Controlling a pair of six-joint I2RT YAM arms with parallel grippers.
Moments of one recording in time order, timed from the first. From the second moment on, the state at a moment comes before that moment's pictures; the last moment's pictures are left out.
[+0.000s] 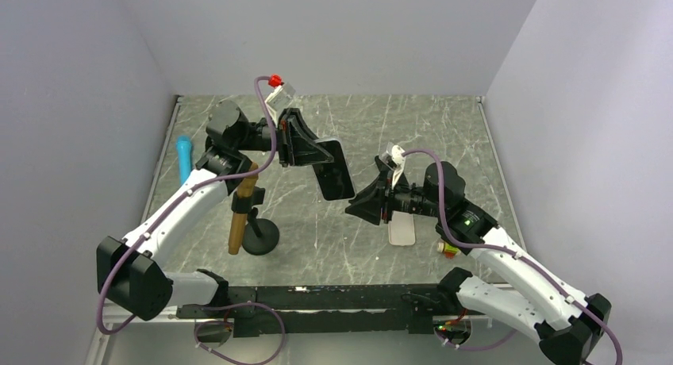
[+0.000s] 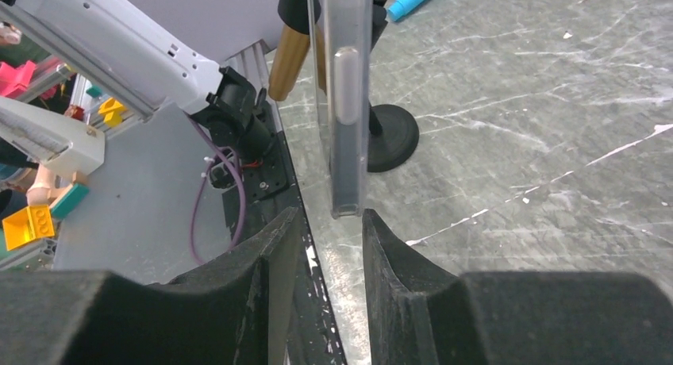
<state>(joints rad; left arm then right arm) -0.46 1.28 1.13 0.44 1.18 -0.68 0.70 0.83 0.78 -0.10 -0.61 0.27</state>
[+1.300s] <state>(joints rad) -0.60 1.31 1.20 0.49 1.22 -0.80 0.70 0.98 1.01 -0.40 -0.88 -0.24</state>
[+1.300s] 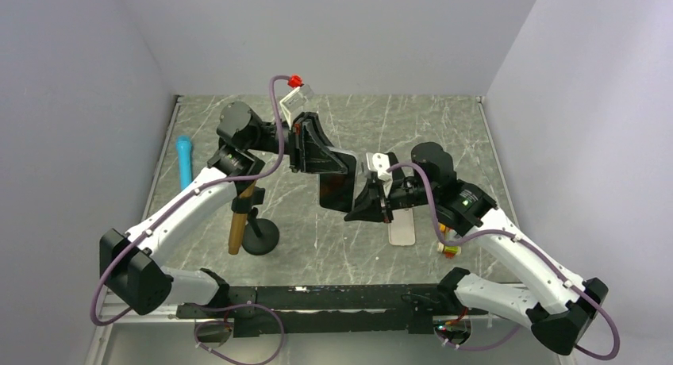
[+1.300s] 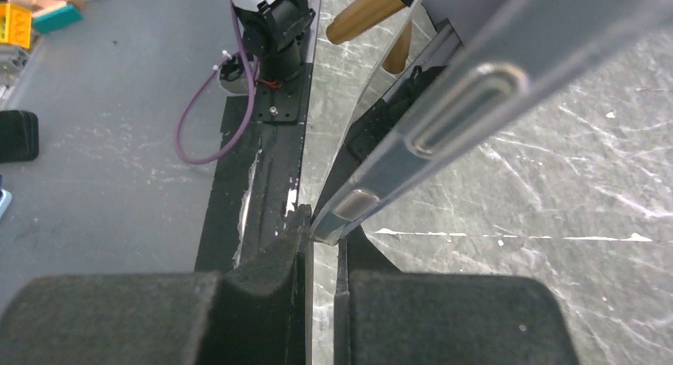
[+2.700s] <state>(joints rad) -0.71 1.34 1.26 0.26 0.97 -0.87 0.92 0.83 0.90 -0.20 -0.01 -0.40</state>
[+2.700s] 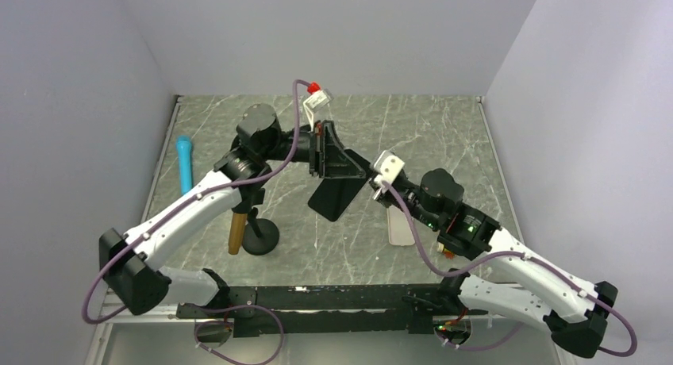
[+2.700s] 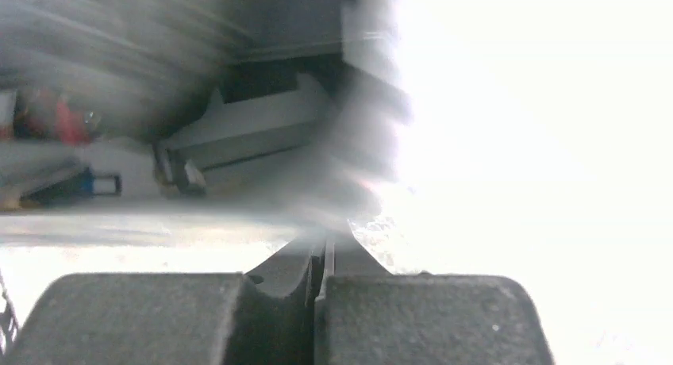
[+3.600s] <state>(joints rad) -0.56 1.02 0.73 0.98 0.43 -1.19 0.92 0.98 0.45 0.93 -0.26 0.78</state>
